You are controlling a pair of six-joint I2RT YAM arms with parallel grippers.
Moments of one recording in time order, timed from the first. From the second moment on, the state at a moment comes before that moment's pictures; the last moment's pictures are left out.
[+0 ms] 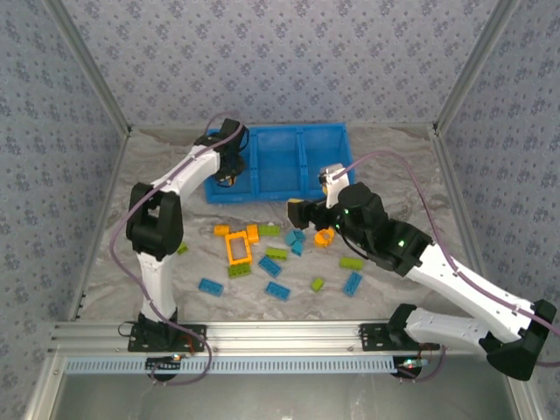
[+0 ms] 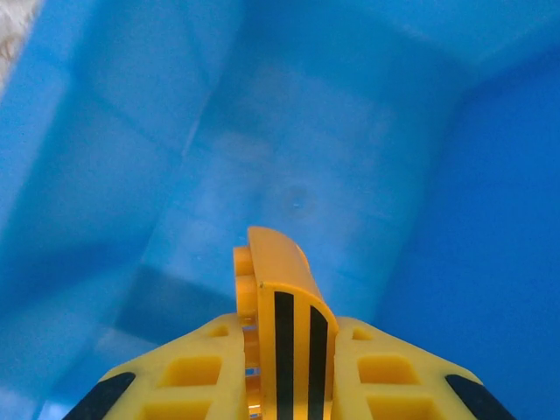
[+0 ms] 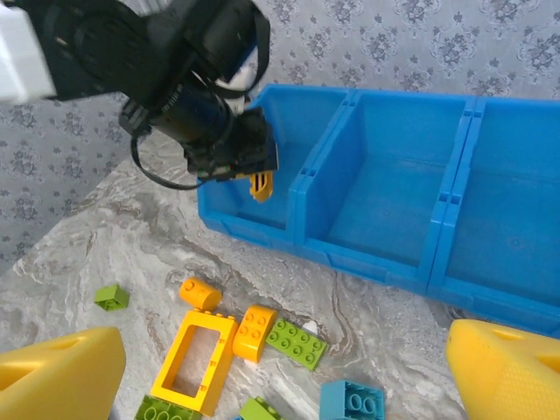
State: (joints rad) left arm -0.39 2.07 1.74 -0.82 -0.24 -0.80; right arm 0.88 1.01 1.04 -0.41 0.23 0.34
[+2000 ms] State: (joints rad) left arm -0.98 1.07 0.93 -0.42 -0.07 -0.68; right arm 0.56 1.38 0.74 -0.77 0.08 0.82
